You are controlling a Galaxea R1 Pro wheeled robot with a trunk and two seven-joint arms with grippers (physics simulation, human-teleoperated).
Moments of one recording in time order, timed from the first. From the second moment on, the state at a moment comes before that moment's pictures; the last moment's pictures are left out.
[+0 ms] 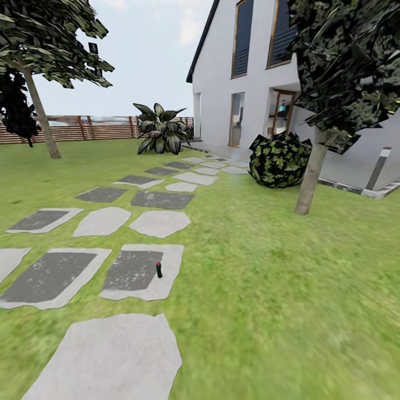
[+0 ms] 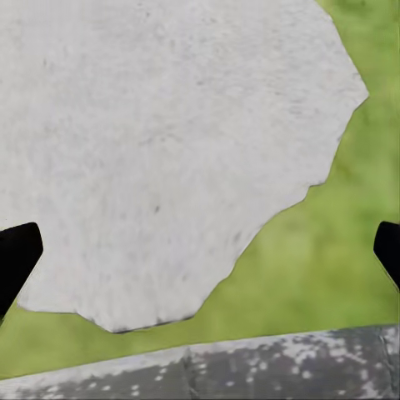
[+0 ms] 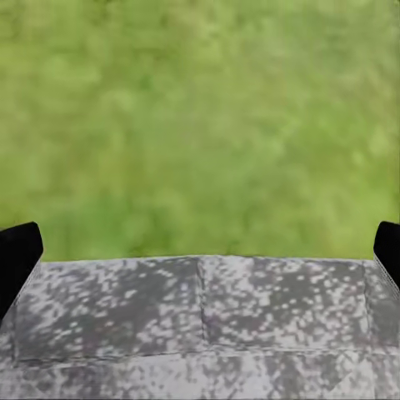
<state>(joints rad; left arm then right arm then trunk) -0.19 0.03 0.10 -0.31 0.00 -0.28 0.02 -0.05 -0.12 0.00 -0.50 0.00 -0.26 0.00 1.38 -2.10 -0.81</state>
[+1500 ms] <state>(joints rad) -0.19 0.03 0.10 -0.31 0.00 -0.28 0.02 -0.05 -0.12 0.00 -0.50 0.00 -0.26 0.00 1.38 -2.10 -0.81</state>
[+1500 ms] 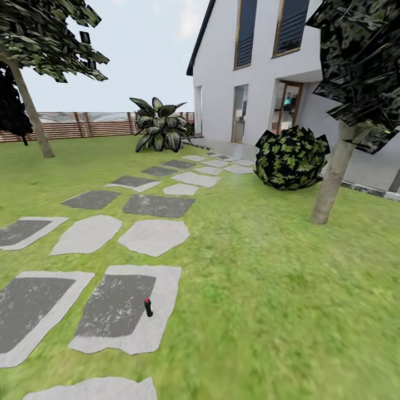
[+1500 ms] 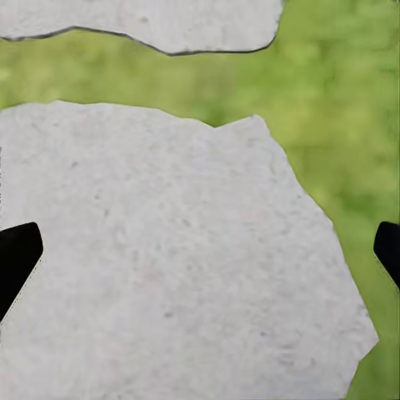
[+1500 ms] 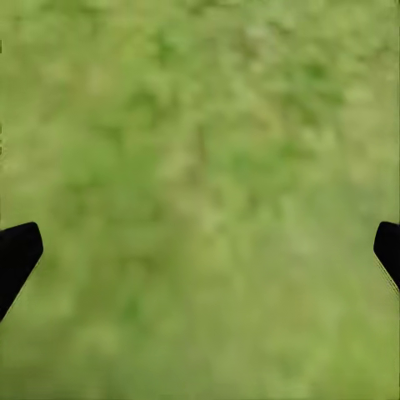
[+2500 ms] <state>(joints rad) -0.19 0.03 0.10 -0.30 0.00 -0.28 0.02 -0.05 -0.12 0.00 -0.50 0.00 -0.26 0.00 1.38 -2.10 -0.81</state>
